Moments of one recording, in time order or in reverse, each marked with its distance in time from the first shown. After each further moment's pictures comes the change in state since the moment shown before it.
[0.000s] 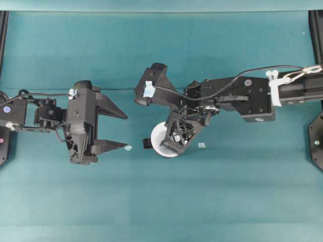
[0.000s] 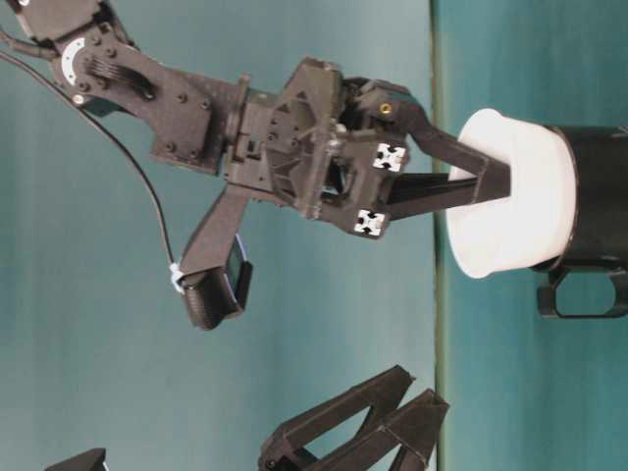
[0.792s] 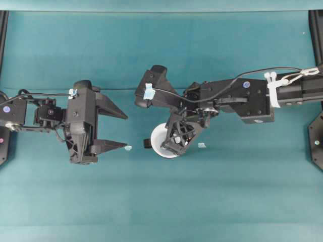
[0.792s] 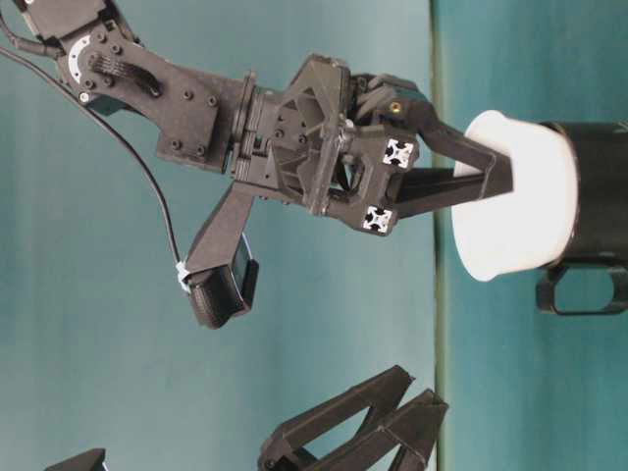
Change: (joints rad) left arm -0.002 0.000 0.000 0.002 0.000 0.000; right arm 0.005 0.002 0.008 0.011 0.003 0.000
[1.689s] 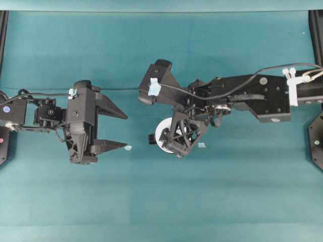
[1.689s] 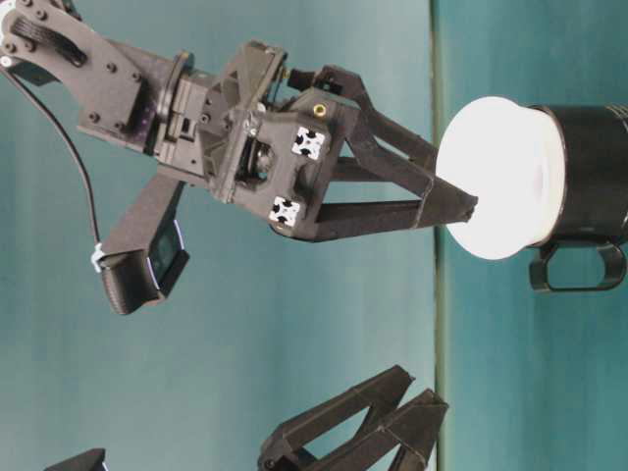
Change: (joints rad) left arm 0.002 0.000 0.000 -0.002 0.000 0.000; right arm 0.026 -0.095 0.002 0.005 -0.014 0.000
